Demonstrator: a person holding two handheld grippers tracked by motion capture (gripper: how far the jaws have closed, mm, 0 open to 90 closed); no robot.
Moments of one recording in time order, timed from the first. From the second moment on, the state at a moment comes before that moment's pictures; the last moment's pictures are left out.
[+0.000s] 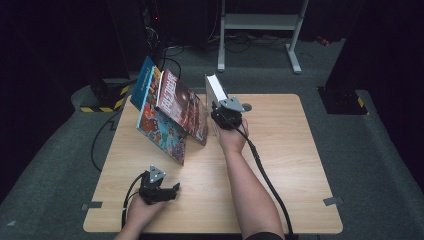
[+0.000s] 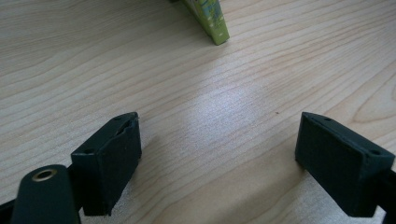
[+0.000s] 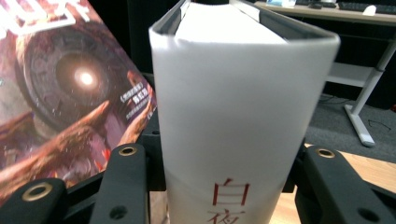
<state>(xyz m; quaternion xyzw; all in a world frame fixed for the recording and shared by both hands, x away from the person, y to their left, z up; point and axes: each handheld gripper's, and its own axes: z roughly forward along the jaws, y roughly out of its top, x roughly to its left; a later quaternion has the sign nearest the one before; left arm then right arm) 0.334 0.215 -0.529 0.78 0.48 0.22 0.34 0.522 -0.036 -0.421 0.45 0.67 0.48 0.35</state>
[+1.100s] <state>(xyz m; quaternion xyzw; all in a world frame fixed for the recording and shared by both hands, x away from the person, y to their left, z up) 0.333 0.216 -0.529 0.78 0.48 0.22 0.34 0.522 -0.040 -0.402 0.46 0.68 0.47 0.33</state>
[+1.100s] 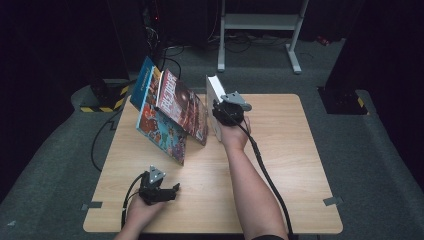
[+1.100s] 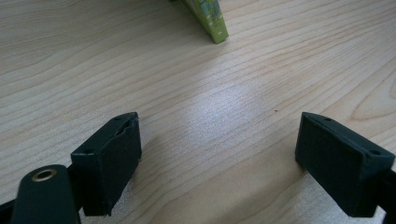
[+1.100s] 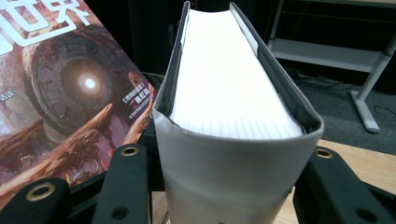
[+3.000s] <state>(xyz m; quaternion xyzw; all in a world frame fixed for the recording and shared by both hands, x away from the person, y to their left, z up) 0.333 0.216 -0.529 0.78 0.48 0.21 0.34 0.537 -0.036 -0.406 0.46 0.66 0.48 0.34</state>
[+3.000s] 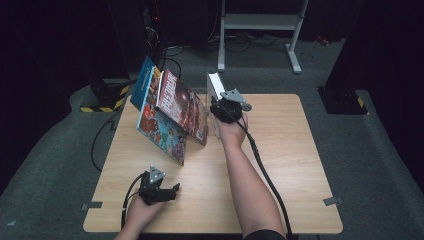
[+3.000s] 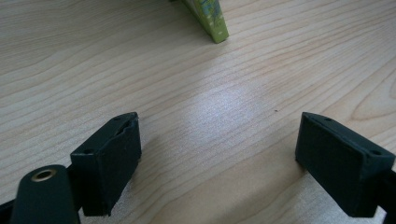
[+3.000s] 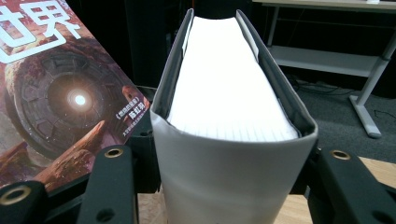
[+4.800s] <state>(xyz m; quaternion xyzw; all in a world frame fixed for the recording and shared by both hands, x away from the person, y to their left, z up) 0.332 0.215 -0.529 0.78 0.48 0.21 0.34 0.470 -0.084 -0.414 0.42 0.72 0.47 0.28</state>
